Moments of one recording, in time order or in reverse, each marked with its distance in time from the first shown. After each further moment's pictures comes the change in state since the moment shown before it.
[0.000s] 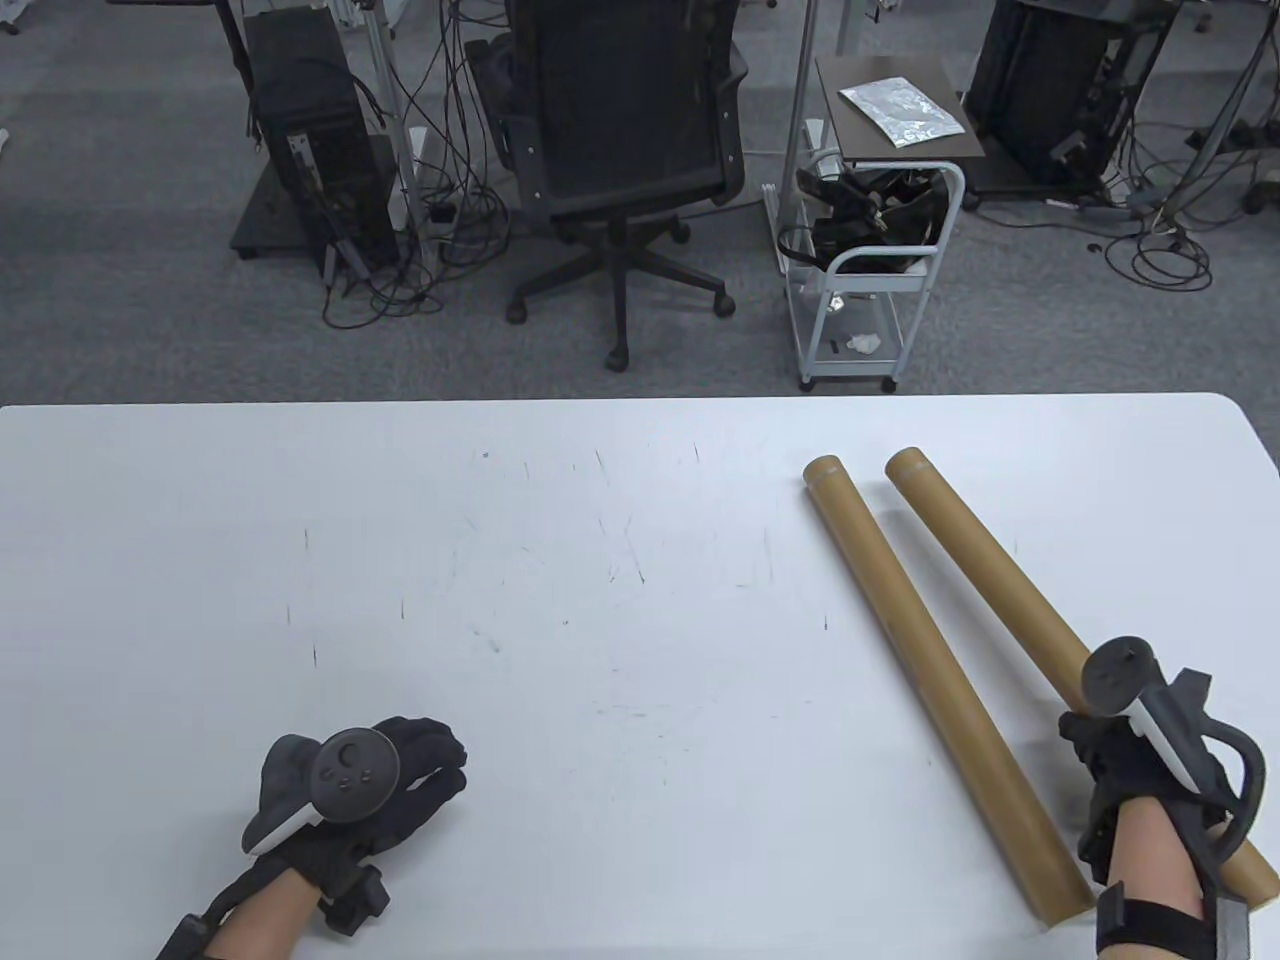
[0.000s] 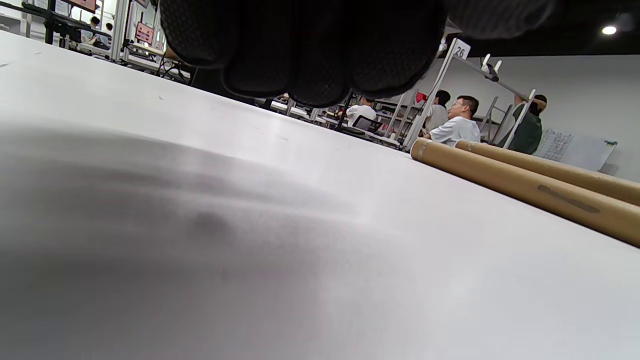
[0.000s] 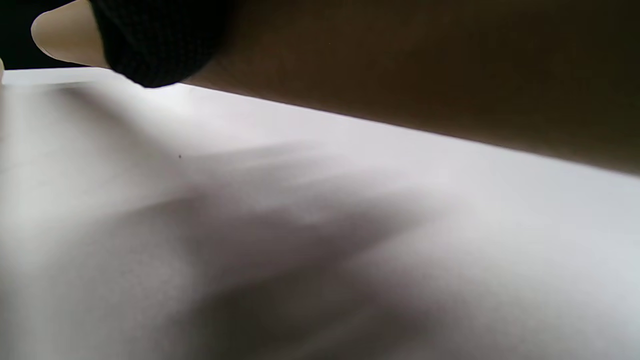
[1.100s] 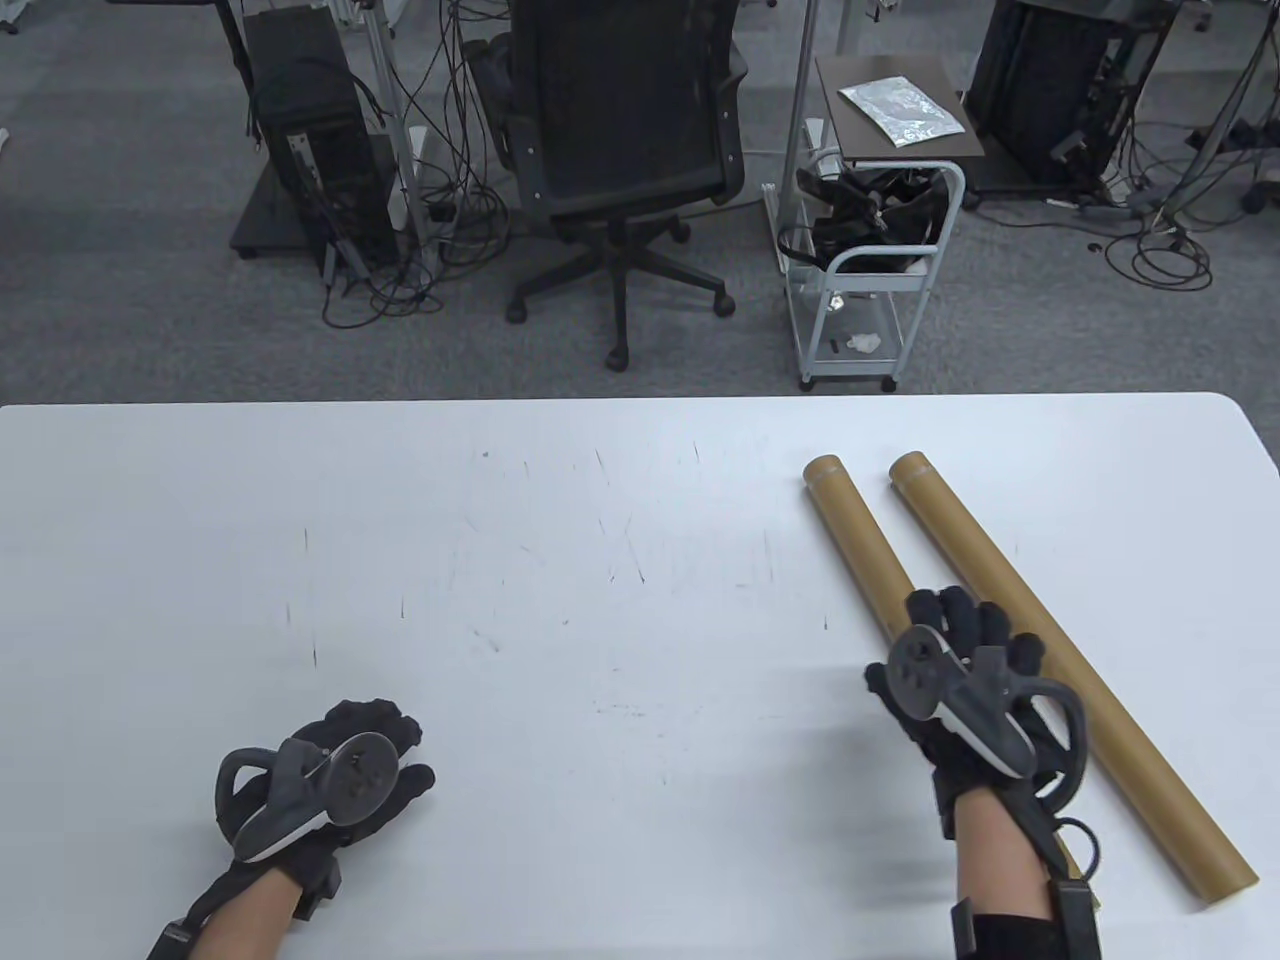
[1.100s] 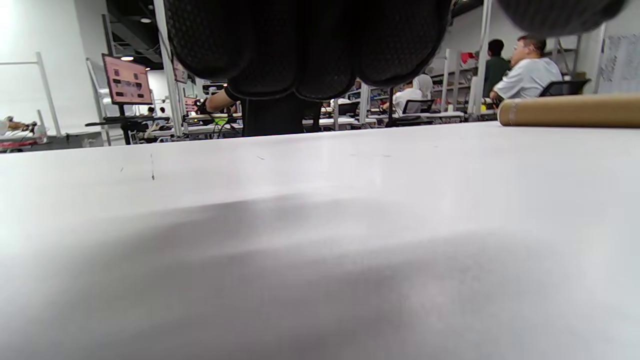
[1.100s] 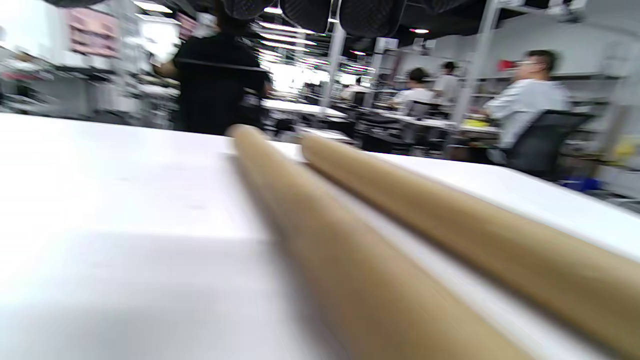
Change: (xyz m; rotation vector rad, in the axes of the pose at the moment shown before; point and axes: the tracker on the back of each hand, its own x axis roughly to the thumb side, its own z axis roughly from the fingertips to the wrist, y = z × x) left_hand -0.011 0.016 0.006 0.072 0.145 -0.324; right_hand 0.161 -0.033 0.114 -0.232 -0.466 0.056
